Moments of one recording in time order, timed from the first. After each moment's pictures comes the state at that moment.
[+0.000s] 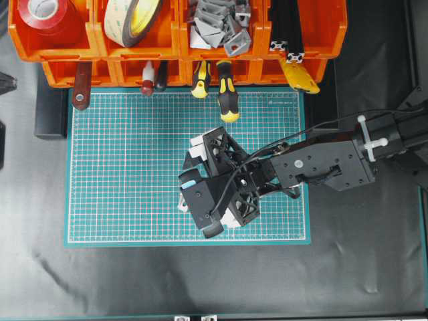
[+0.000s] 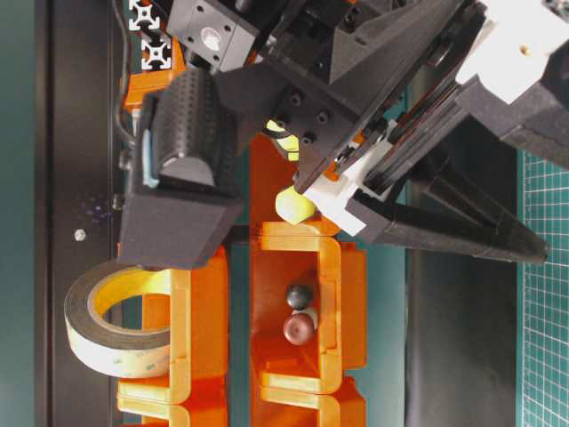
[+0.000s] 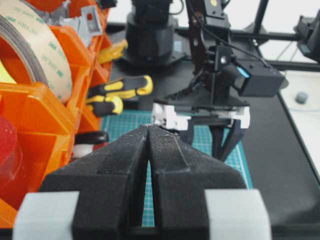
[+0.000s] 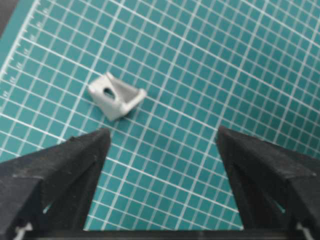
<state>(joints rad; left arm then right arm) 0.02 -1.14 0.97 0.04 0.27 -0.08 0.23 0.19 0.46 -0.36 0.34 0.03</state>
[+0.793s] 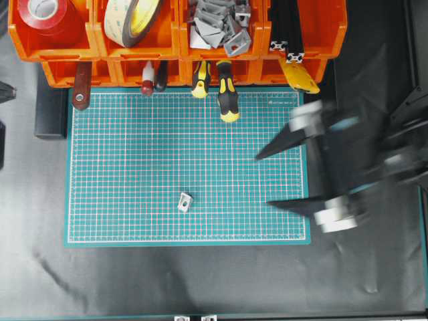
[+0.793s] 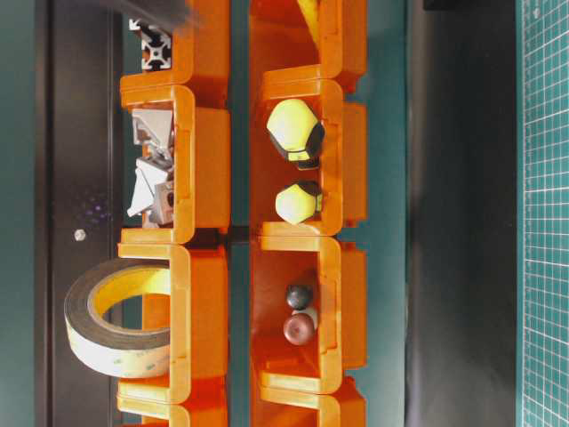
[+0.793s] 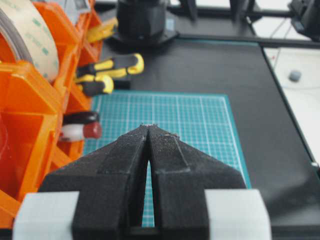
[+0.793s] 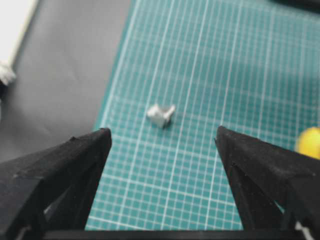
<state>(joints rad) -0.02 -1.15 0.97 0.04 0.35 -0.08 0.33 -0.50 0.71 -0.34 0.41 0.33</state>
